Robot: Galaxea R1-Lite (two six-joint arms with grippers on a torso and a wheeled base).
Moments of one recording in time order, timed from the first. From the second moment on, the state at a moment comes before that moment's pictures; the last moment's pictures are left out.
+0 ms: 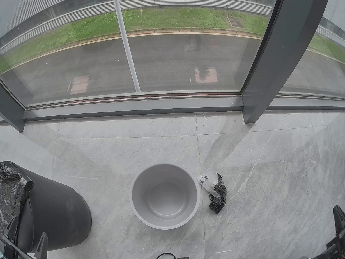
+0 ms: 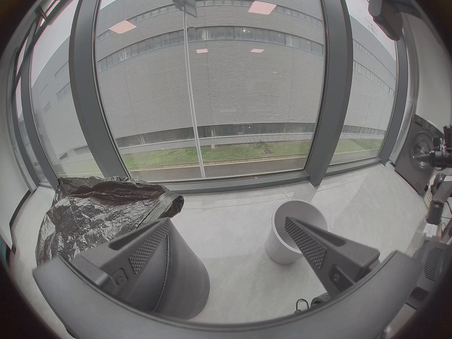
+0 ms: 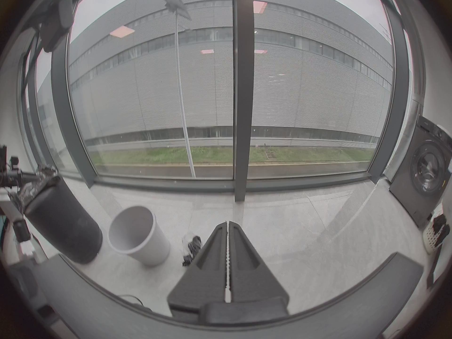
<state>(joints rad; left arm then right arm) 0.00 0.02 -0.02 0.00 -0.04 0.06 -0.01 0.02 -0.02 0.00 0.02 -0.01</state>
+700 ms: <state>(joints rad) -0.02 0.05 -0.13 0.01 -0.04 -0.01 0.22 0.66 -0.38 -0.41 0.04 0.14</state>
